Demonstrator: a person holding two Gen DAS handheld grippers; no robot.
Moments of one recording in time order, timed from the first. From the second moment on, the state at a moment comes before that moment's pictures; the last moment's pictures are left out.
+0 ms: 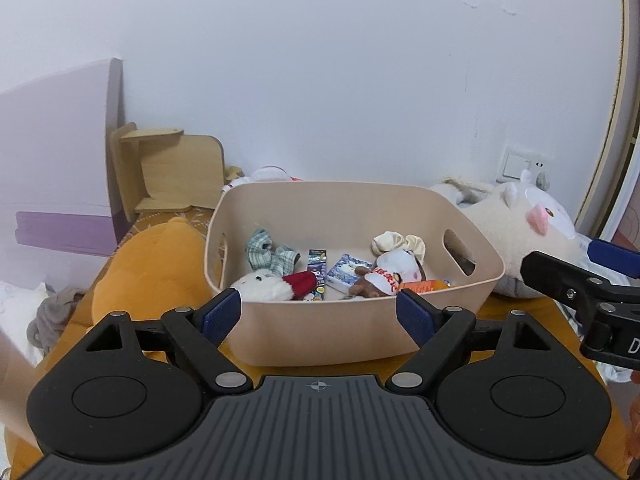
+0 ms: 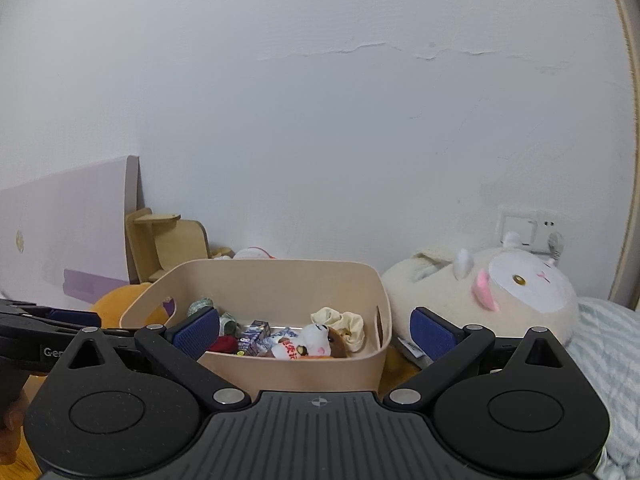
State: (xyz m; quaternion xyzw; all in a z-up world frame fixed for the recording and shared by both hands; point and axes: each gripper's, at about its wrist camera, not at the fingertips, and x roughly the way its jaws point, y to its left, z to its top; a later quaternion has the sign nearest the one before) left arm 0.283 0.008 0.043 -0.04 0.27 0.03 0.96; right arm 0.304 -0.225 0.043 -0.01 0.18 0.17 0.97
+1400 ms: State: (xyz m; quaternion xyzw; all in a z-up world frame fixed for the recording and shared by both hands) left arm 0.097 -0.015 0.059 -0.03 0.23 0.03 0.97; right arm 0.131 -0.265 0.044 0.01 0.12 0.15 0.98
